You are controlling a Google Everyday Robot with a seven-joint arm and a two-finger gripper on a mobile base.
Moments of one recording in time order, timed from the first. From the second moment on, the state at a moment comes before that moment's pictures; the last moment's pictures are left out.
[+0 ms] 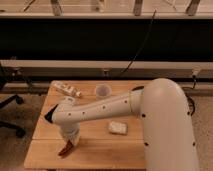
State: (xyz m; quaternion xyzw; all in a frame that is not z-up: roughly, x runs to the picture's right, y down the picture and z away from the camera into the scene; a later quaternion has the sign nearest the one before) arm -0.184 0.288 0.770 -0.33 -0.25 -0.48 0.78
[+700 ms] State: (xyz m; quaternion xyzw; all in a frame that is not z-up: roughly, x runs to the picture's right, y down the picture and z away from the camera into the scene) arm -0.168 0.276 0.778 -0.33 -0.25 -0.48 0.77
